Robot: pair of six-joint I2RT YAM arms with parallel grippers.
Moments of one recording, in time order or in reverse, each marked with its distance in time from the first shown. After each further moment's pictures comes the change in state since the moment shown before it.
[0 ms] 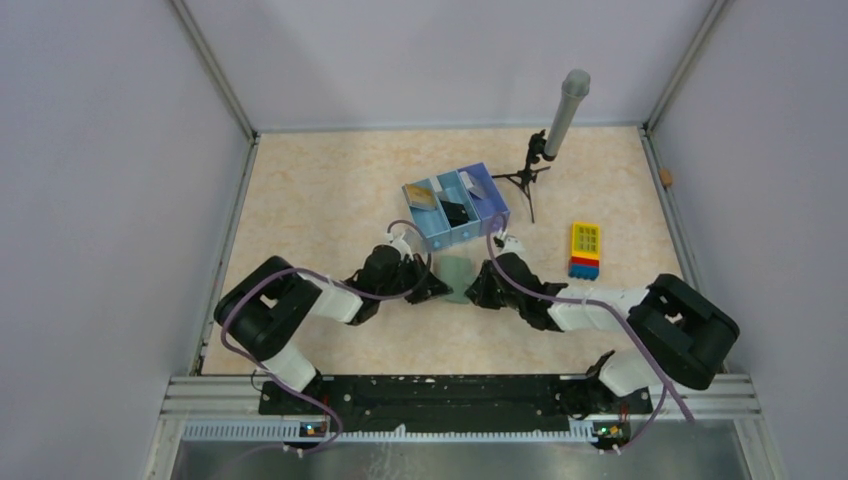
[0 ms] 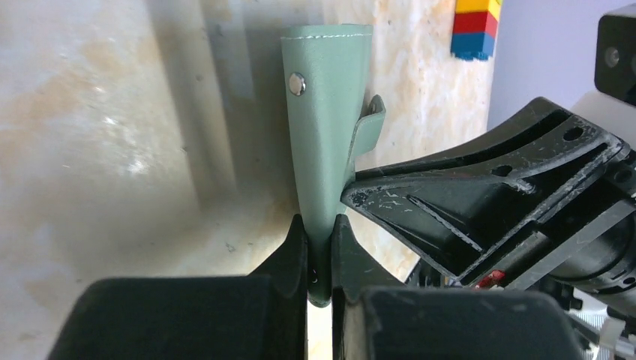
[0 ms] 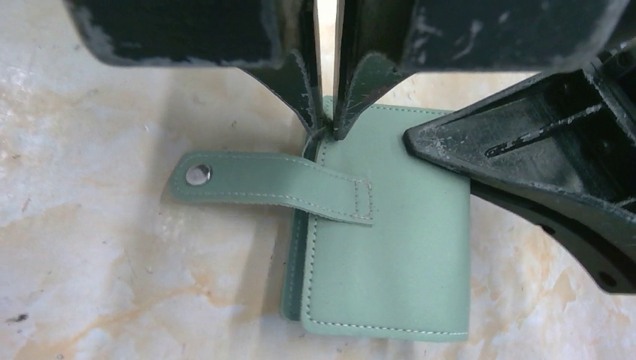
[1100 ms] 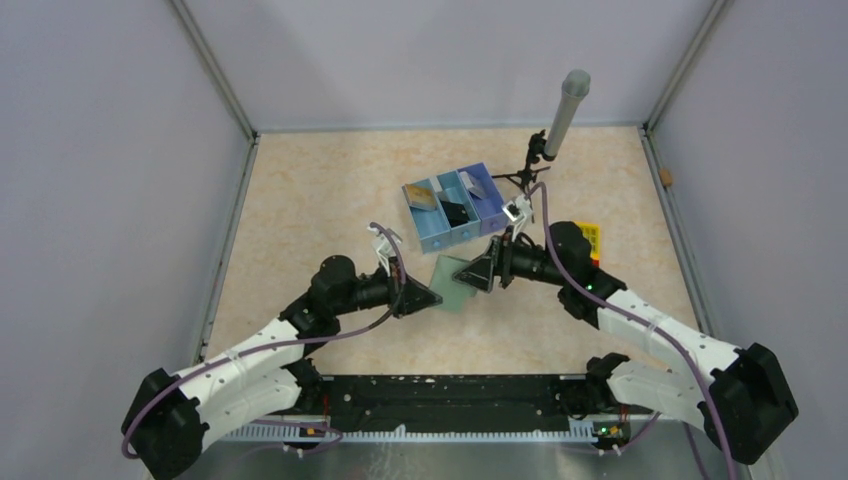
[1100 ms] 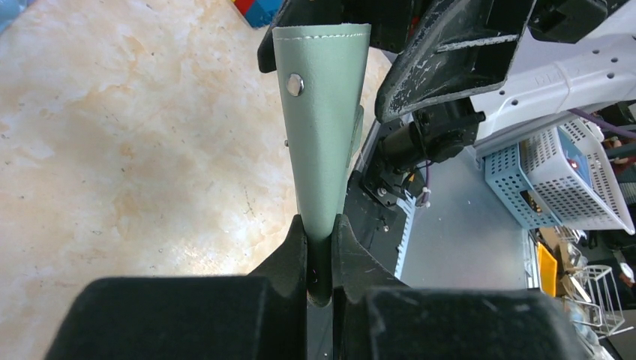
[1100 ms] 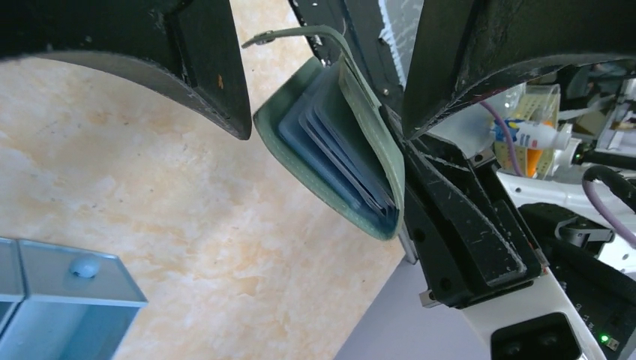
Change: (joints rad) left arm -0.051 -0.766 -0.058 -0.359 0.200 0.394; right arm -0.201 -0.451 0.079 -0.063 -0.656 -0.255
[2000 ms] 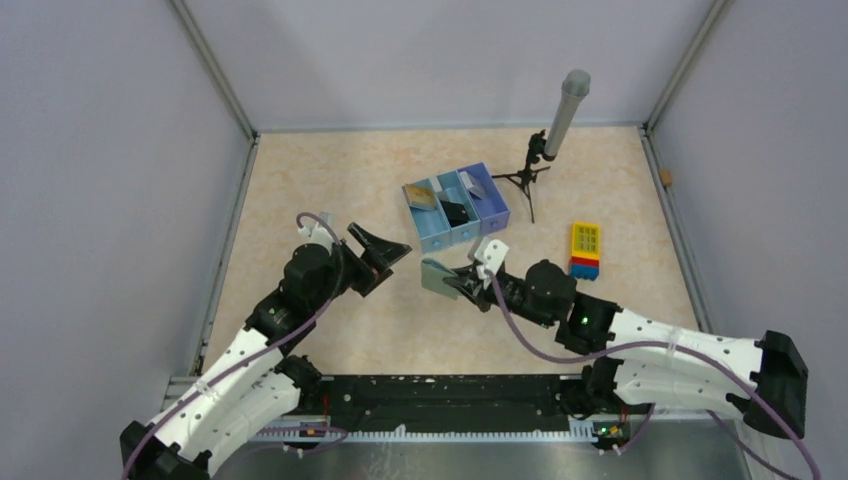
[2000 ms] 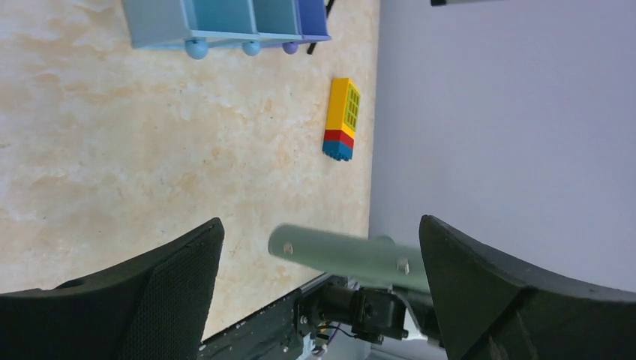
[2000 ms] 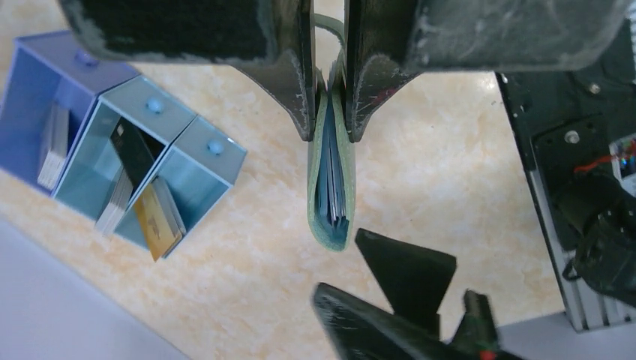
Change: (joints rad) left arm 0.136 -0.198 0.156 -0.481 -0.439 -0.554; right arm 0.417 -0.084 0.041 -0.035 0.564 -0.629
